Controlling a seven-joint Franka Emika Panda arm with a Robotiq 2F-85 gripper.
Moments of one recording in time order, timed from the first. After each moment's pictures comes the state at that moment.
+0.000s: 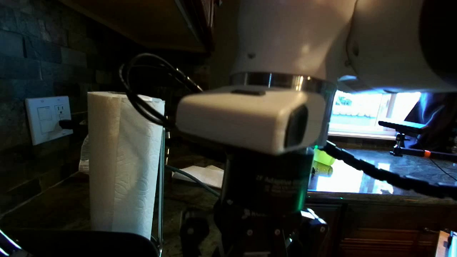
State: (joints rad) arm 0.65 0.01 0.43 -2.41 0.08 2.52 -1.67
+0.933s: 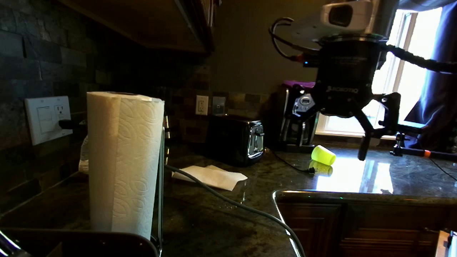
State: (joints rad) arm 0.53 -0.63 0.24 -2.67 0.12 2.09 -1.30
